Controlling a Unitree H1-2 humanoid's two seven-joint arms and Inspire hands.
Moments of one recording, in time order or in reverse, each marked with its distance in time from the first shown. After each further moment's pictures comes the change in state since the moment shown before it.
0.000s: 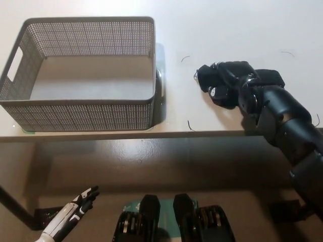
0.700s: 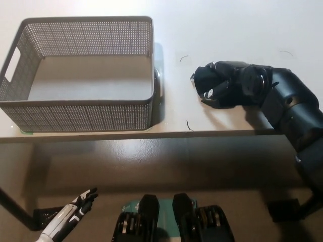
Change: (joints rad) left_arm 0.006 0.009 -0.004 -0.022 0.012 0.023 0.008; right_arm -0.063 -0.019 -0.081 -0.005 0.035 -0.025 0.310
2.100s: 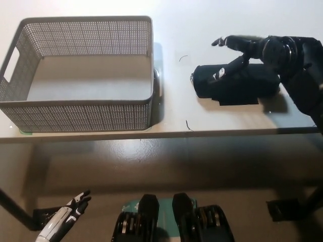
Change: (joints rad) left_arm 0.014 0.001 0.000 -0.002 0.015 0.078 0.051; right_arm 0.035 -0.141 -0.084 -0.424 -0.001 0.109 0.287
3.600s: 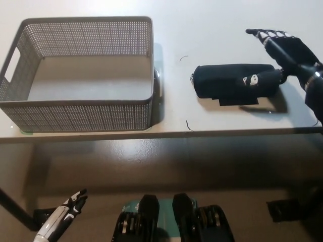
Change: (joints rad) left_arm -0.001 -0.001 0.000 0.001 -0.004 0.032 0.032; right_arm 0.314 -0.235 0.022 -0.644 -0.018 0.147 -0.259
